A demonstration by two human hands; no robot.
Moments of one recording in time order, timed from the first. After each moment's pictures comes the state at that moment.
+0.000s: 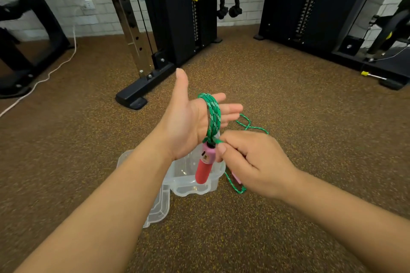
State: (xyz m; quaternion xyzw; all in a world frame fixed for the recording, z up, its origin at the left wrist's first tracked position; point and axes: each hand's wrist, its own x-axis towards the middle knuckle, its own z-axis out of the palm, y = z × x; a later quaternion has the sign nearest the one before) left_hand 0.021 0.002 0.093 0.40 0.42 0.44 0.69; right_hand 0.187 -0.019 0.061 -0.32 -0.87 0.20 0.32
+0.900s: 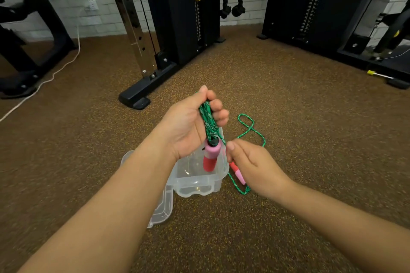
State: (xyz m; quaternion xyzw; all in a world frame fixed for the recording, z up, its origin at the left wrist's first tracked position) left_hand 0.024 0.001 0.093 0.31 0.37 0.54 0.69; right_hand 0.181 -0.001 0.003 -0.40 -0.79 0.34 0.33
